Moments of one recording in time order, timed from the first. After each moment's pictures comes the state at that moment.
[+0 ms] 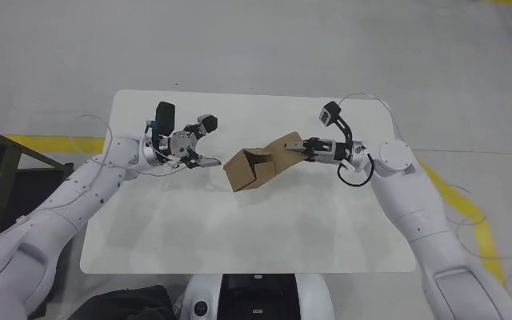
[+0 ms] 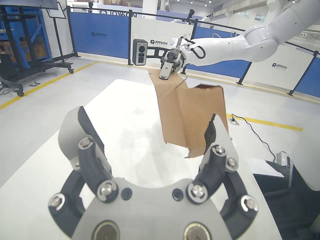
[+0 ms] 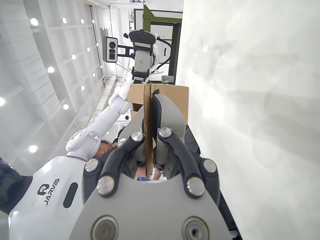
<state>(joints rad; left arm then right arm) 0.68 -0.75 -0.53 -1.13 1.07 -1.01 0.81 -0.83 -1.22 1.05 -1.07 0.50 -0.25 1.20</state>
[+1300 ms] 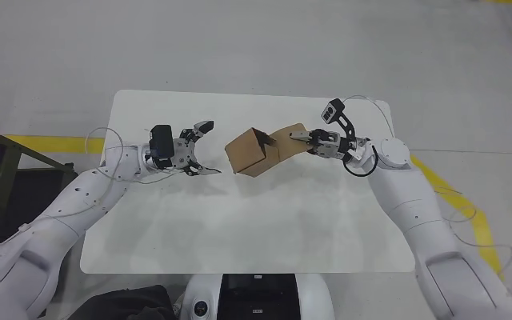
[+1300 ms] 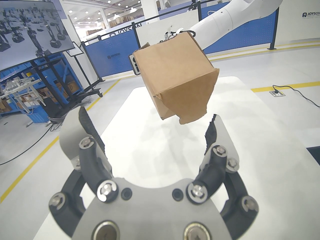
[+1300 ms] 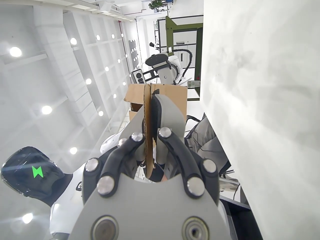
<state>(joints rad) 0.76 -0.76 -0.61 -1.14 1.50 -0.71 1.11 -0.75 -1.27 1.02 -0.85 0.71 -0.24 1.28</state>
